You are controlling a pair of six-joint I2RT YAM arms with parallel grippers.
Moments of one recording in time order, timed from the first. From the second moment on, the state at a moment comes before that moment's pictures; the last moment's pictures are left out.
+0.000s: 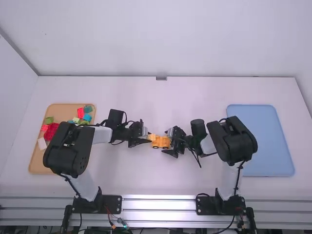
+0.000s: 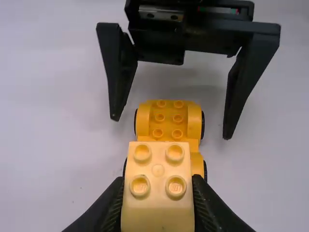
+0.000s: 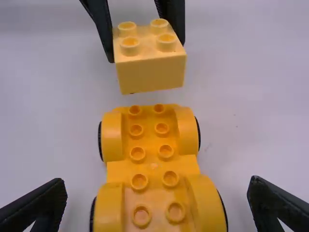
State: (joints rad) left arm -0.15 1.80 0.70 0.04 1.01 1.09; right arm 0.31 2.04 0.54 0.70 -0.96 -0.75
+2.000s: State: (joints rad) left arm -0.28 1.92 0.71 0.23 0.95 0.99; right arm 0.30 2.08 0.58 0.64 -1.02 -0.89
